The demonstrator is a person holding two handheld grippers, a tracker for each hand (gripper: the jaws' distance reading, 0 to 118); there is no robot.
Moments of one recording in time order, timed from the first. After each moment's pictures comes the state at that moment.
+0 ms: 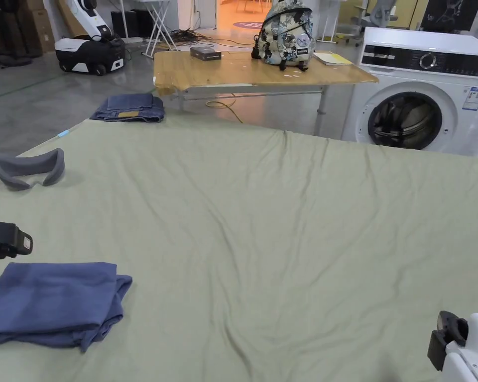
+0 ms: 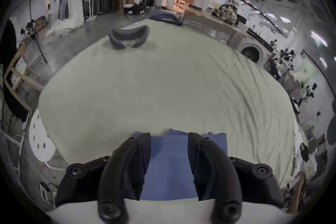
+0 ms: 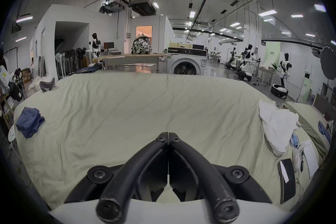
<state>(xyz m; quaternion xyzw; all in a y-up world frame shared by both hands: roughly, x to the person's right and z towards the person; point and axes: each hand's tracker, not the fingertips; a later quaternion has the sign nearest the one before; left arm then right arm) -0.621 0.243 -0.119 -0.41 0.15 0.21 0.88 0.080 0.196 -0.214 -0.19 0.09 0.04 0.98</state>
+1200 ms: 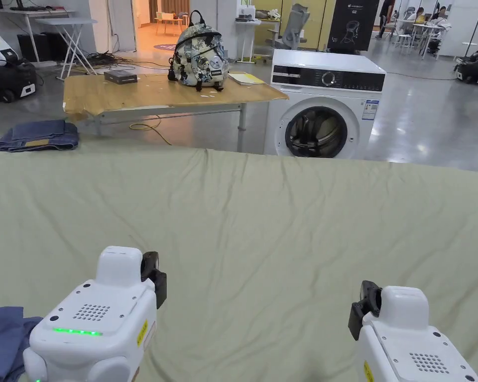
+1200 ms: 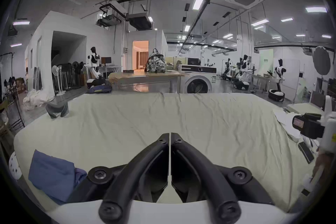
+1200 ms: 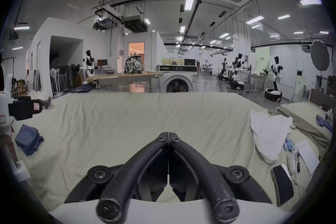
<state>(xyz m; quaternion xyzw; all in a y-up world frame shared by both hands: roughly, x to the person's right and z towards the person) -0.249 0.228 -0.172 -0.12 0.05 0.03 0.99 0.092 0.223 -0.203 -0.12 0.06 0.01 0.99</state>
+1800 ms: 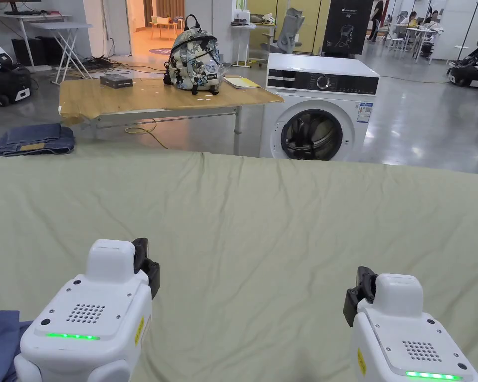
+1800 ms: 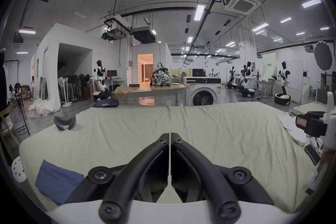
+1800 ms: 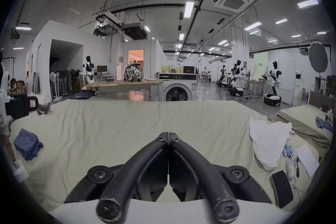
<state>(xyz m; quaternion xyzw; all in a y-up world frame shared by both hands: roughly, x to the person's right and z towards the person) -0.248 0.244 -0.166 -0.07 0.08 0.00 0.99 0.086 0.234 -0.204 -0.09 0.05 0.01 0.99</state>
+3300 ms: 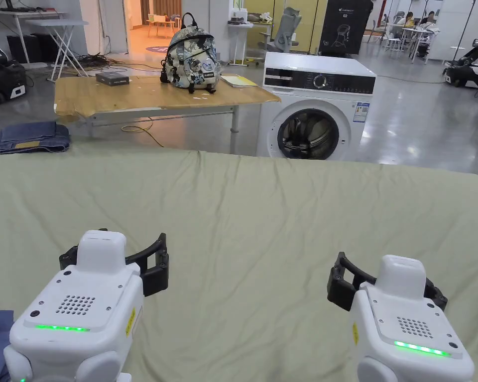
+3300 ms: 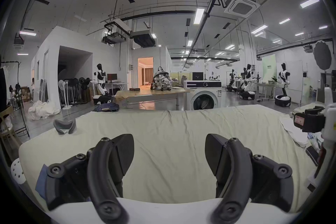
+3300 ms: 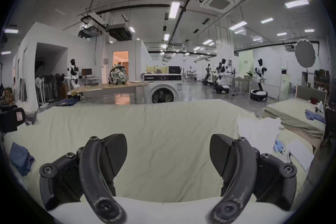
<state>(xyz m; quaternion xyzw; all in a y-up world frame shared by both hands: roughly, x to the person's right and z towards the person) -0.254 0.250 -0.171 -0.05 0.08 0.00 1.00 0.080 0.249 -0.222 -0.09 -0.02 -0.02 1.00</state>
